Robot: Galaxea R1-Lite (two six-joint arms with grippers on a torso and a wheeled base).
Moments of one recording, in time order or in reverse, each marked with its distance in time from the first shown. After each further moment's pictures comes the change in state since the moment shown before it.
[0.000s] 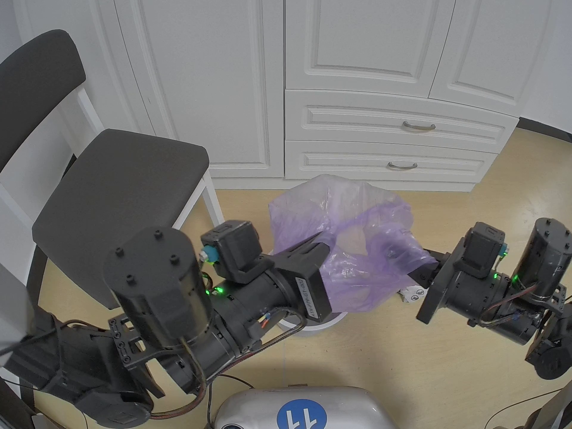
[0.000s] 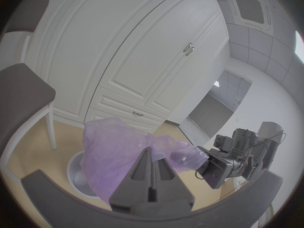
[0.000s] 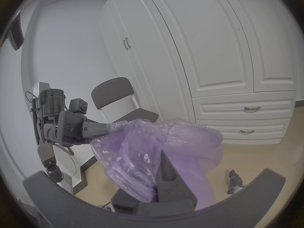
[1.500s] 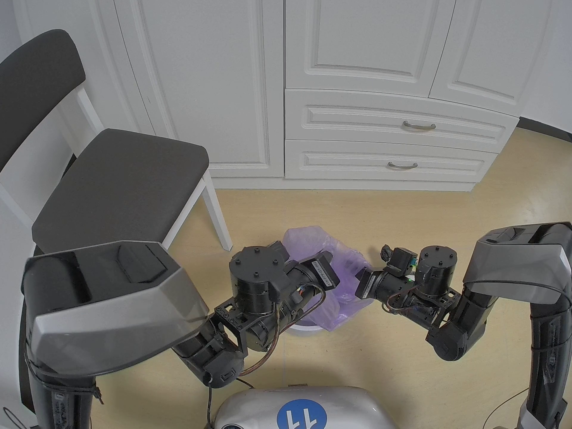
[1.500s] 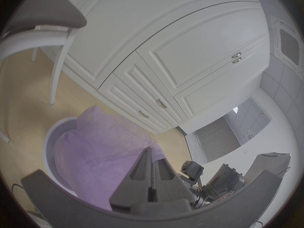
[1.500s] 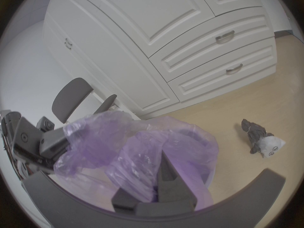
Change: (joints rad) left arm 0.160 0.520 -0.289 -0.155 -0.054 -0.387; right arm -0.193 0.760 -0.297 -0.346 0.056 0.398
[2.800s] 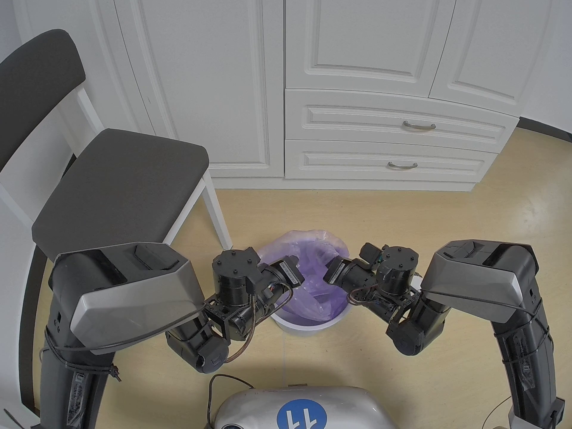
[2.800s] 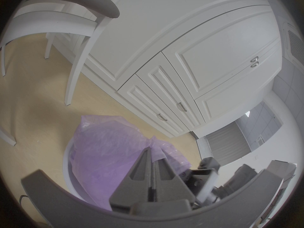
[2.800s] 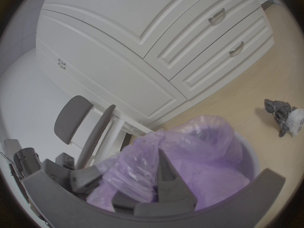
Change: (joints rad) left arm 0.141 0.132 -0.022 -0.049 -0.046 -0.019; right arm 0.059 0.210 -0.333 0.000 -0.043 0.214
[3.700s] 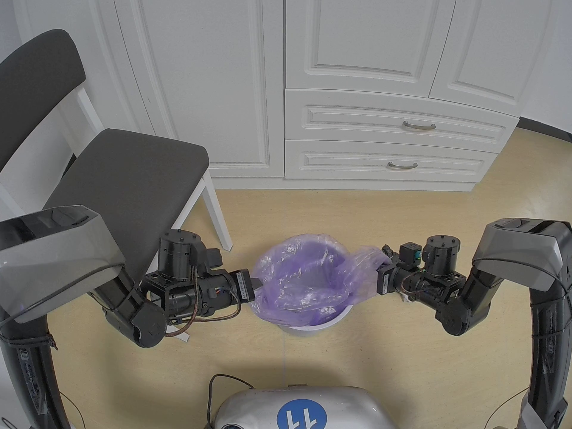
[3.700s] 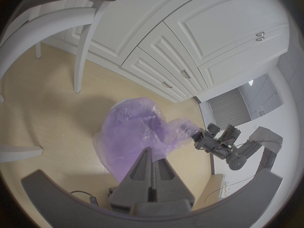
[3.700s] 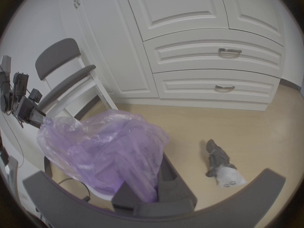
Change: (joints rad) left arm 0.192 -0.246 0.165 0.426 -0.425 0.212; right arm -0.221 -0.151 0.185 0.255 0.043 -0.648
